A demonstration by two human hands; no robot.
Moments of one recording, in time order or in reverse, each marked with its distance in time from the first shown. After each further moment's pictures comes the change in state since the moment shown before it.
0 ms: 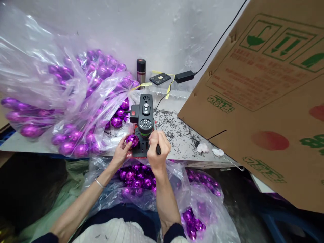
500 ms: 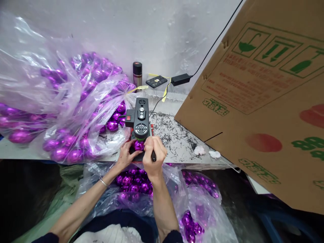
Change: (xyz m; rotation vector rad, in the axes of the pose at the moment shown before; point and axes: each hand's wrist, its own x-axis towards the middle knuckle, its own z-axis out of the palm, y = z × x) left_hand 0.010 -0.018 0.010 0.800 -0.076 0.472; right_hand -0.003 0.002 -0.001 -0.032 -0.007 -0.033
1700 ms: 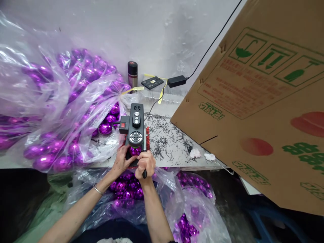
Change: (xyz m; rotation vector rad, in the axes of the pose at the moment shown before) left_hand -0.001 -0.005 0.012 0.057 0.025 0.114; right_hand -0.065 0.056 0.016 -0.053 0.133 -0.193
